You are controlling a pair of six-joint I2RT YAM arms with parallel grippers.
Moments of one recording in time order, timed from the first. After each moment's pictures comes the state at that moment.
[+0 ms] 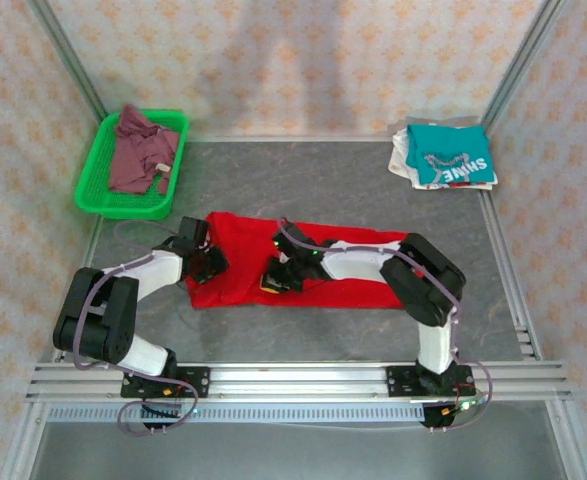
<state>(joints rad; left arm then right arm) -0.16 1.48 0.63 -0.26 0.18 -0.75 0.87 1.88 1.10 -0.21 -0.44 1.09</state>
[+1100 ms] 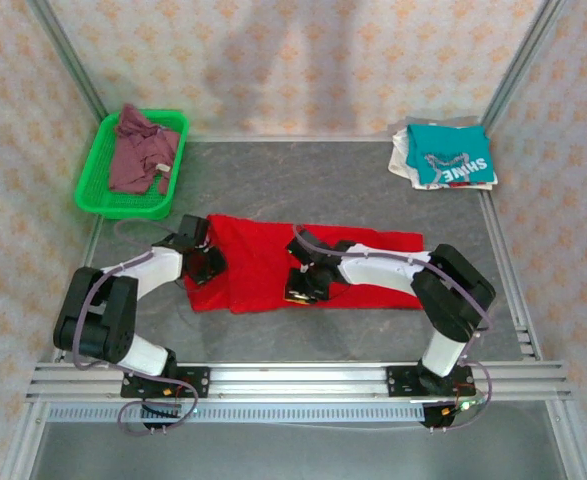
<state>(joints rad) -0.16 1.47 0.67 -0.37 0.16 -0.75 0.87 1.72 1.03 -0.51 -0.30 0.97</state>
